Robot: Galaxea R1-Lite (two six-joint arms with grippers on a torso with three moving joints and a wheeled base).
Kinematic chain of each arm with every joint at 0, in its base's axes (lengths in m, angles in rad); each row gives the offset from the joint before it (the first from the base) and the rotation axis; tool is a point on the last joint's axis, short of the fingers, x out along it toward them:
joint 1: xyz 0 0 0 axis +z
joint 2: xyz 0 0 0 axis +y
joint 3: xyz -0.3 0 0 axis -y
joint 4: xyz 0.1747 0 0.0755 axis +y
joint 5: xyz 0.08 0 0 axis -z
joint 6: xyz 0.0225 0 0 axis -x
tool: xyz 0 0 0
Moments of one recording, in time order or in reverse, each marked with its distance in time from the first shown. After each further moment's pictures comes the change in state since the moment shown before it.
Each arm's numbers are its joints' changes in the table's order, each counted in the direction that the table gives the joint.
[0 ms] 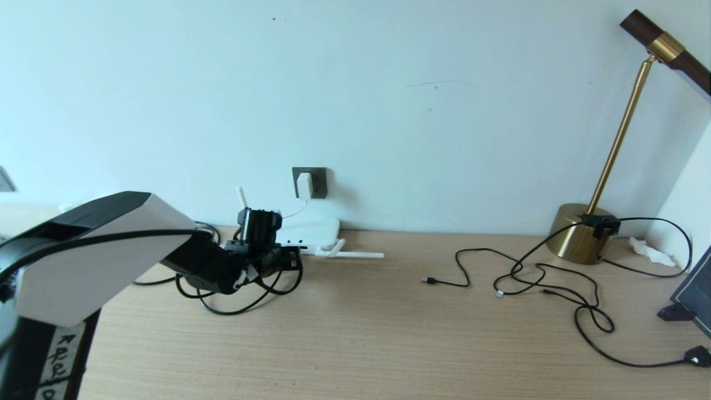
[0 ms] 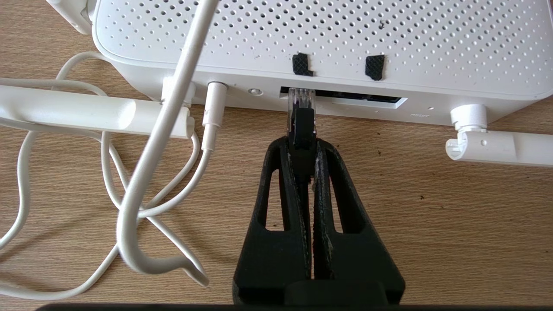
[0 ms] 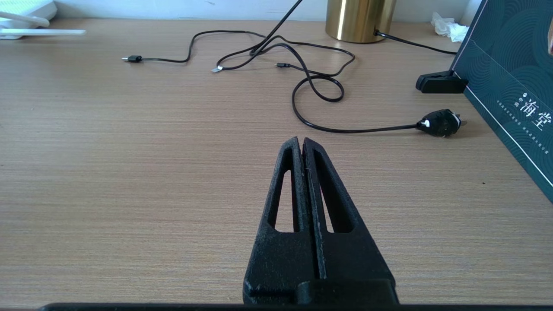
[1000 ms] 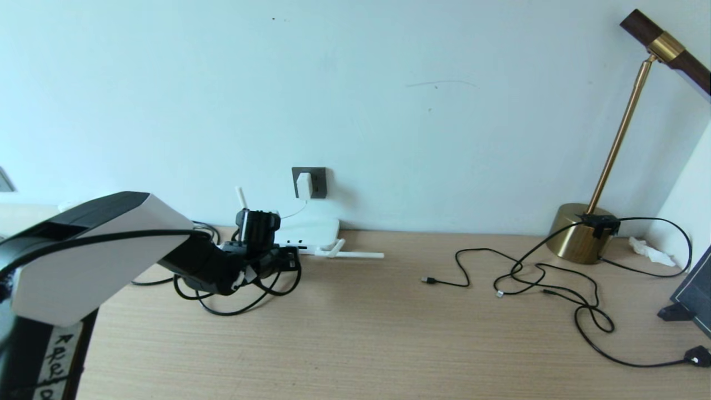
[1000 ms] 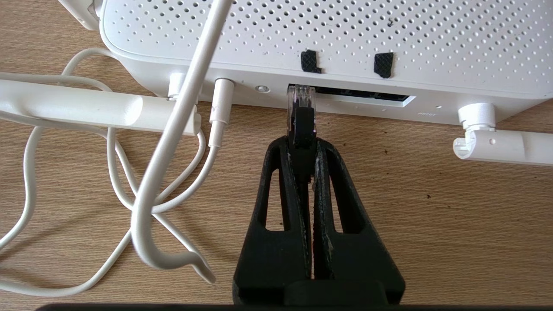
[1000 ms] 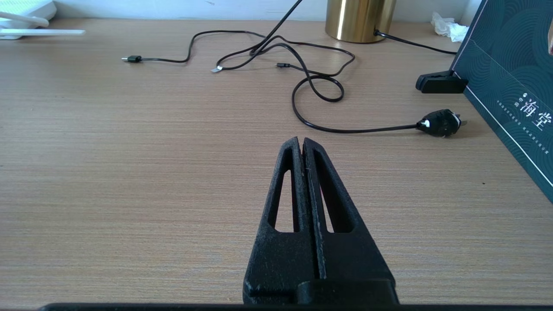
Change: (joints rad) left arm 0.001 -0.007 -0.018 -0.004 0.000 0.001; right arm 0.000 0.000 0.000 0.000 0.000 0.000
